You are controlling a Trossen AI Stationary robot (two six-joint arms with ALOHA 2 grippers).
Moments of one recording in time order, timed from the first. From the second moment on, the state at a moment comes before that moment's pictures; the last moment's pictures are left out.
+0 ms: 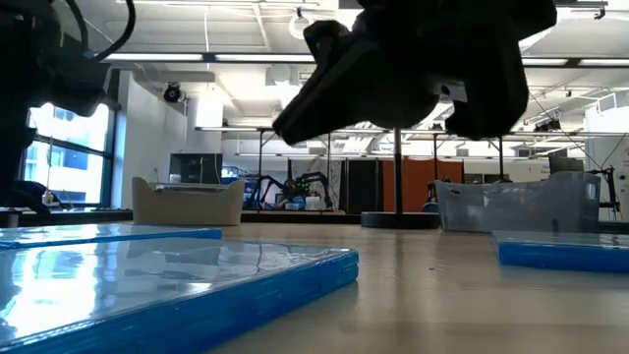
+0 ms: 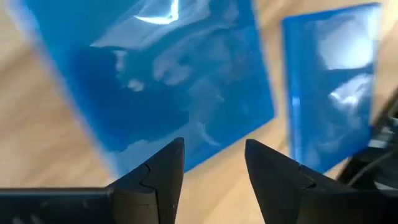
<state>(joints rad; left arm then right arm) -0.61 1.13 0.54 -0.41 -0.09 -1.45 0.39 1.89 1.08 0.21 0.24 -0.42</state>
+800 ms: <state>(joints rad) -0.62 1.30 0.54 -0.17 -0.10 -1.58 0.38 1.89 1.08 0.23 0.17 -0.45</state>
